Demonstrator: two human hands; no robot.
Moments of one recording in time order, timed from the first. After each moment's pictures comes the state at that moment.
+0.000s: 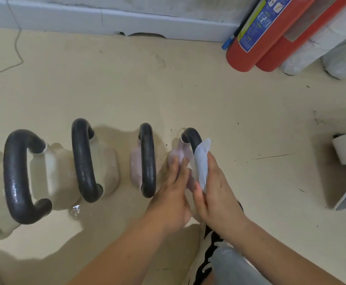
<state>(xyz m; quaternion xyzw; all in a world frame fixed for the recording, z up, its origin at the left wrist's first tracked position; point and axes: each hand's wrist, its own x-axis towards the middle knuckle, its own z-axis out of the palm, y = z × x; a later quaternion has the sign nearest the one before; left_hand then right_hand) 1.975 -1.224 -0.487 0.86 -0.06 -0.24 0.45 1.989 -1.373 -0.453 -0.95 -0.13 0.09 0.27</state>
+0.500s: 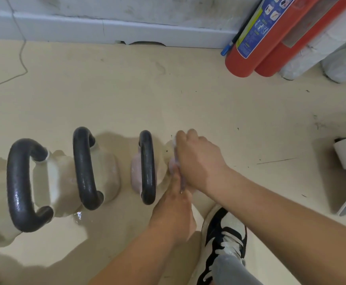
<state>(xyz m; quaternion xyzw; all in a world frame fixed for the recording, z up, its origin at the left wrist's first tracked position) 1.973 -1.240 -0.487 0.90 -0.06 -0.28 0.33 2.084 -1.310 -0.417 -0.98 -0.16 0.14 -0.03</state>
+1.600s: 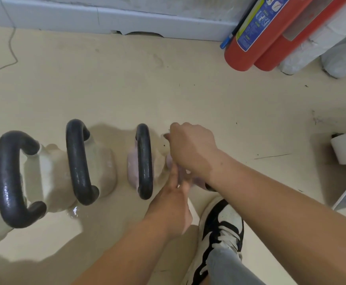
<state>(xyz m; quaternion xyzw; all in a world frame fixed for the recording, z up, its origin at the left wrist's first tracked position) 1.978 -1.233 -0.479 0.87 -0.06 -0.30 0.38 2.108 -1.295 -0.421 -0.97 -0.14 0.19 -0.03</state>
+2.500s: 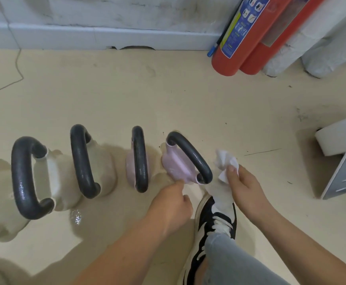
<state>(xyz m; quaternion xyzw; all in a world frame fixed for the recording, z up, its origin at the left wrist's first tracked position) 1.967 -1.243 -0.446 0.83 0.07 -0.33 0.44 1.988 -1.438 -0.413 -0.89 0.15 0.16 0.41</state>
